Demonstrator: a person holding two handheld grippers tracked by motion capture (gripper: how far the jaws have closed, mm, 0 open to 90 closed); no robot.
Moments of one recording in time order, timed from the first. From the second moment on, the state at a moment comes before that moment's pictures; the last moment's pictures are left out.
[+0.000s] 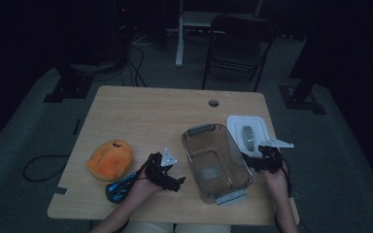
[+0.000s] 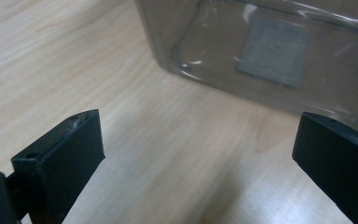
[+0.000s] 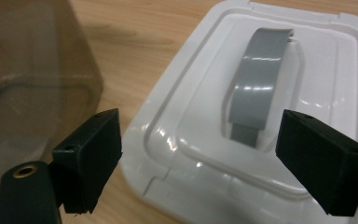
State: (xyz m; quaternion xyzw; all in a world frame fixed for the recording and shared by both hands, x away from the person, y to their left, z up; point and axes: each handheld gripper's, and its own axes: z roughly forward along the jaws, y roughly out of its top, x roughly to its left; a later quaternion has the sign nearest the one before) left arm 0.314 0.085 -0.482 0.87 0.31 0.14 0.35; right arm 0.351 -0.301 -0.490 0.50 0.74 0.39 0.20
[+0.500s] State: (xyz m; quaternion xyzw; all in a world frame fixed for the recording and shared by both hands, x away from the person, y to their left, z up) left arm 0.346 0.073 -0.478 0.88 0.31 0.15 0.34; right arm 0.324 -0.283 -0.505 0.46 0.78 0.39 0.17
